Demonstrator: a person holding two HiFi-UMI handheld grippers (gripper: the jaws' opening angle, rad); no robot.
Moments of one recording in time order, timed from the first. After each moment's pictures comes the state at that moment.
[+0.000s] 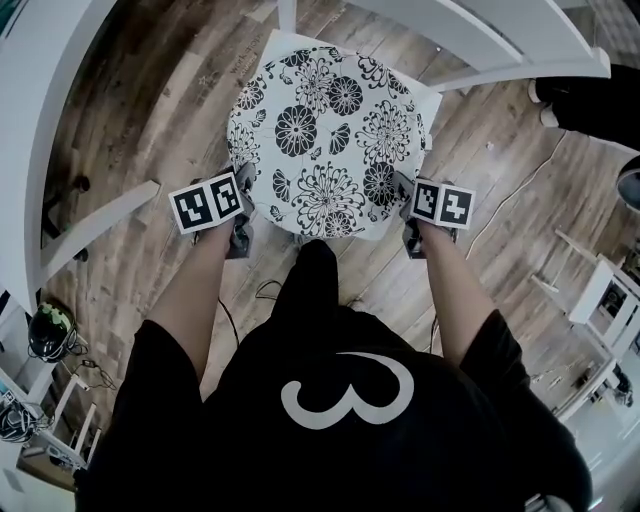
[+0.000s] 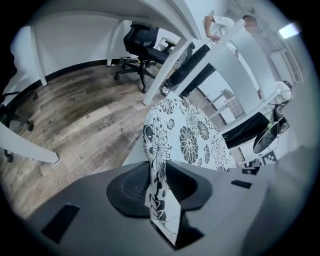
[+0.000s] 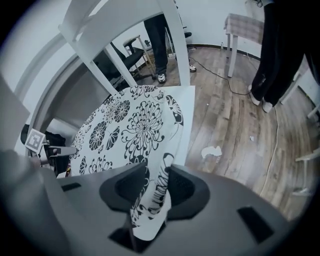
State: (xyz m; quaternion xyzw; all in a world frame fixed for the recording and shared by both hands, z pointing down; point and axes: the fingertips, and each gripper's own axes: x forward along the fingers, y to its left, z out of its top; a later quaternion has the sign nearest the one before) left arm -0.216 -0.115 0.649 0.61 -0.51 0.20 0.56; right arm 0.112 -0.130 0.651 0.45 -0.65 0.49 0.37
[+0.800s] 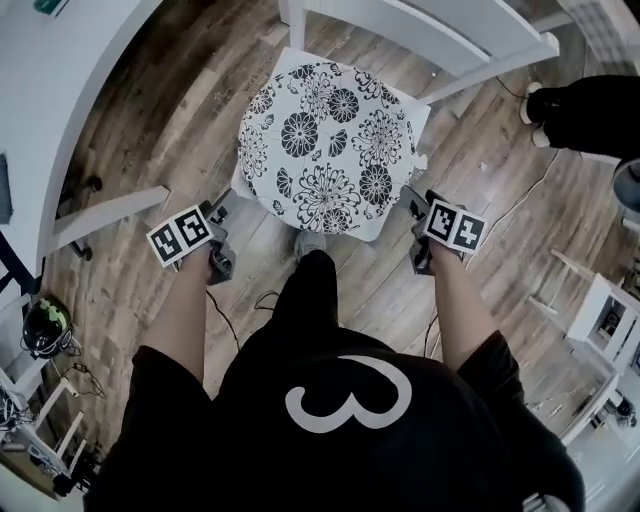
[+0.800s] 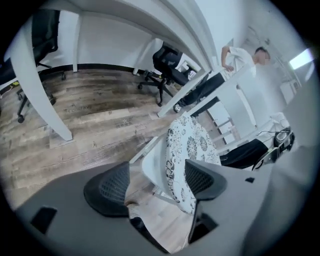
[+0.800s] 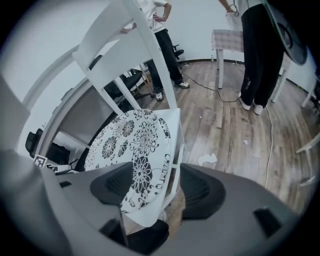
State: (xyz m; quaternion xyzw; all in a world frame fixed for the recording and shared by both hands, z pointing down) left arm -0.275 -0.043 0.624 0.56 -0.58 0.09 0.58; right arm 0.149 -0.116 0.599 0.50 -0.67 0.46 0.29
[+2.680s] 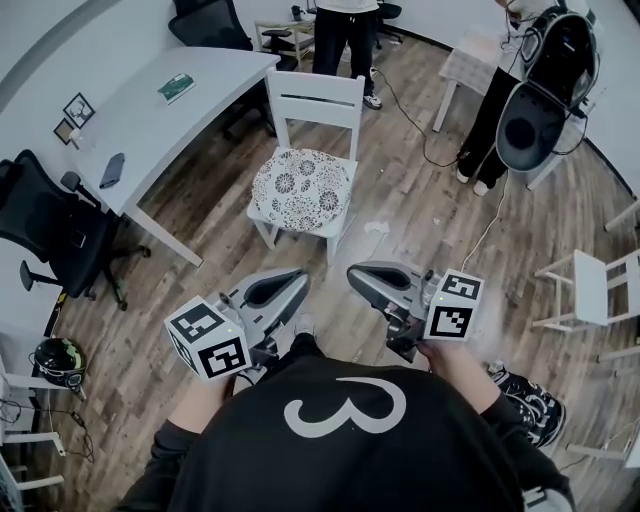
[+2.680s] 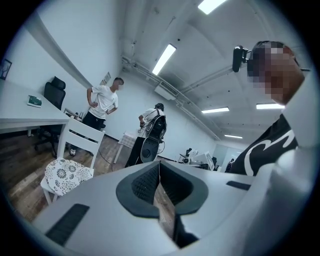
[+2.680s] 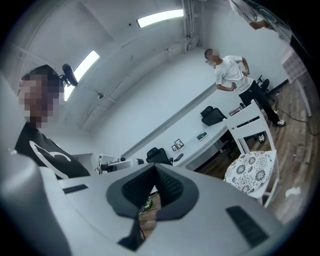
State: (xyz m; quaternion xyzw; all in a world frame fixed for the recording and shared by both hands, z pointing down) left arm 0.046 0.334 0.139 0.93 -0.31 -0.03 0.21; right arm 0.110 0.319 0.157 0.12 -0.95 0.27 -0.06
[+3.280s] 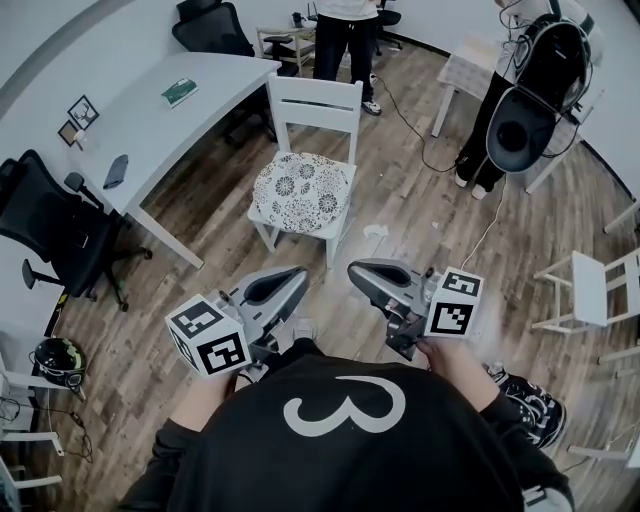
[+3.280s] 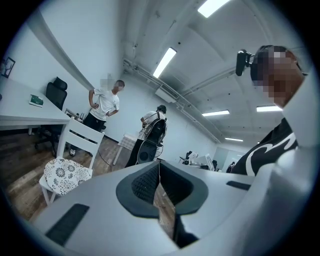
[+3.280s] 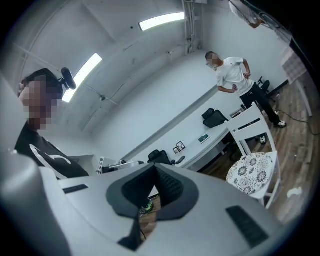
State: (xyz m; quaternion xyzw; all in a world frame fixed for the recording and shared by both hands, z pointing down) left arm 0.048 0.344 0.130 0.92 -0.32 -0.04 0.22; right arm 0.116 0.328 0.143 0.12 -0.95 0.27 -0.07
